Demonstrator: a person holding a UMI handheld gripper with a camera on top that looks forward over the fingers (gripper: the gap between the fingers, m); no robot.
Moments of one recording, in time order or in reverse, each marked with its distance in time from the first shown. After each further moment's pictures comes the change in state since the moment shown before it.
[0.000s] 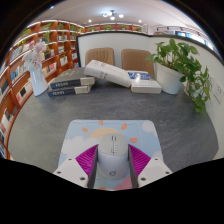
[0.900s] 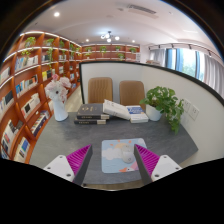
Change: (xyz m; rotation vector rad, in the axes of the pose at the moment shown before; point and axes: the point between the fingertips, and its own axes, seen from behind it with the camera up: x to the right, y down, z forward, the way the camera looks) arm -0.091 -0.079 -0.255 0.216 0.088 0.020
